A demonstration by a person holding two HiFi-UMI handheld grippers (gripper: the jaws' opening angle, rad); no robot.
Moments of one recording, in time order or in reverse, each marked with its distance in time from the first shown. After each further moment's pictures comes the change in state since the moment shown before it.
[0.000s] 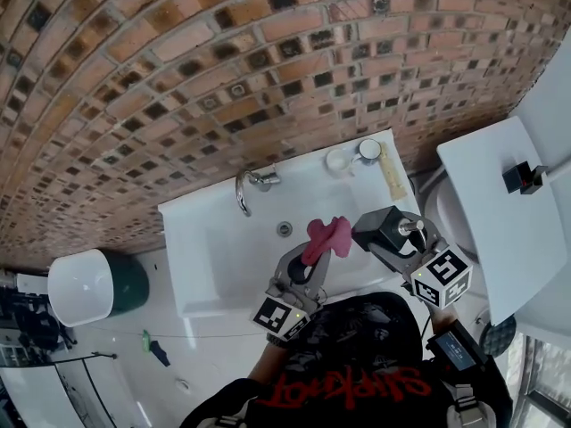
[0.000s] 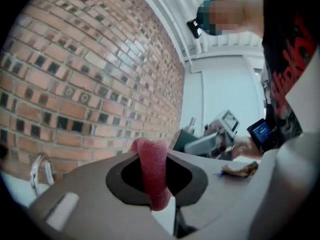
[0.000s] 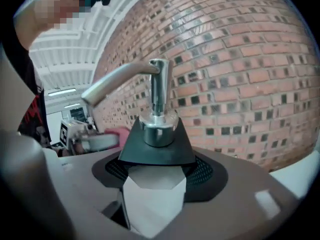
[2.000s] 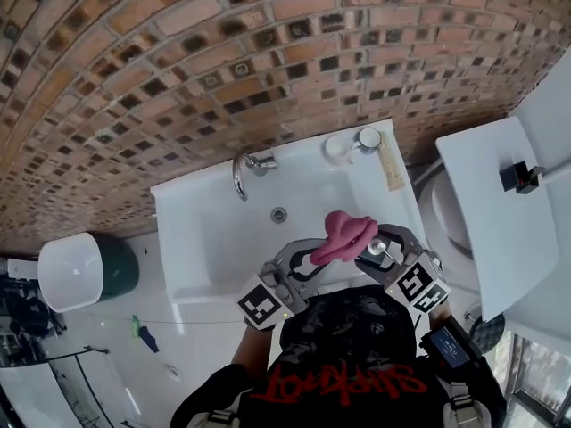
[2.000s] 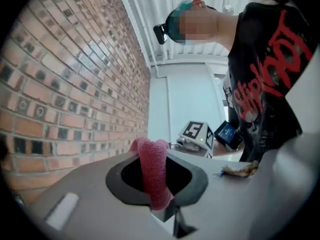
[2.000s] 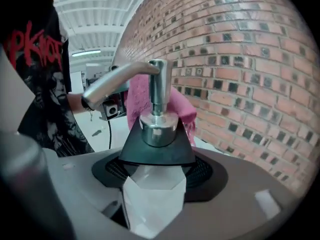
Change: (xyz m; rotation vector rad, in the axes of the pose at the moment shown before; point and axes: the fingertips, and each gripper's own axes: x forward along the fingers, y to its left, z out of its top) left arm -0.010 -0.048 0.006 0.179 0.056 -0.393; right arm 0.018 0.051 -0.065 -0.351 0.299 0.131
